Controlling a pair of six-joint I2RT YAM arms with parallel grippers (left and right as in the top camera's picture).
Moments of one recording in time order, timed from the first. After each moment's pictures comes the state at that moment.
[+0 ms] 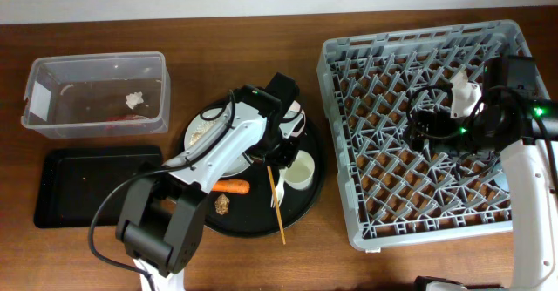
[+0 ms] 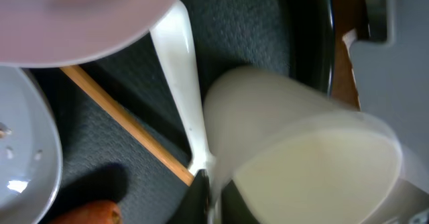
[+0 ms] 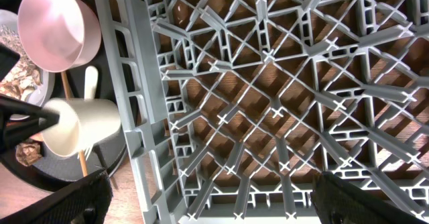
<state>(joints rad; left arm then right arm) -0.56 1.98 1.54 -1.08 0.25 -0.12 -0.17 1.39 1.43 -1.31 -0.26 -0.01</state>
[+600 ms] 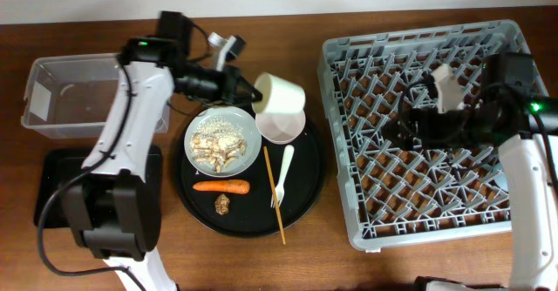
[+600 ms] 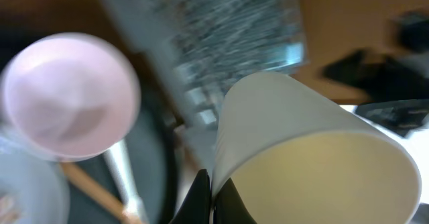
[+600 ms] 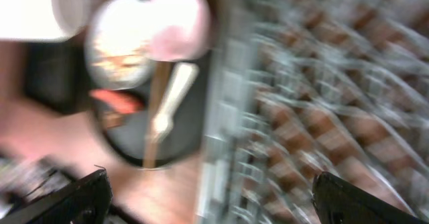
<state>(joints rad) -0.12 1.97 1.81 -1.18 1.02 0.10 -0.17 1.43 1.43 -1.27 -0.67 -0.24</state>
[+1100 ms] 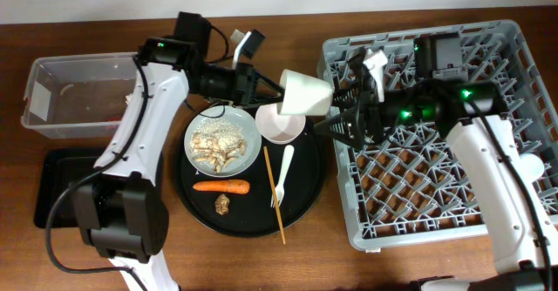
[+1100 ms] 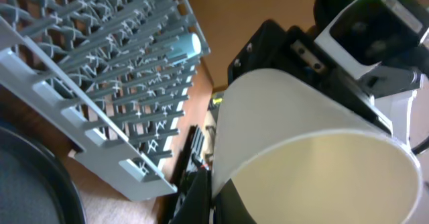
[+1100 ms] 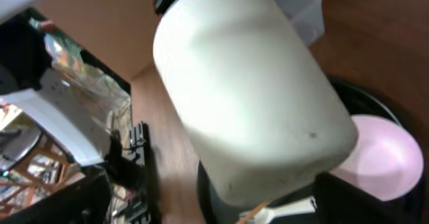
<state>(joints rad) -0.20 1.97 1.81 -1.17 1.35 0.13 0.10 1.52 1.43 -0.93 -1.15 -0.42</state>
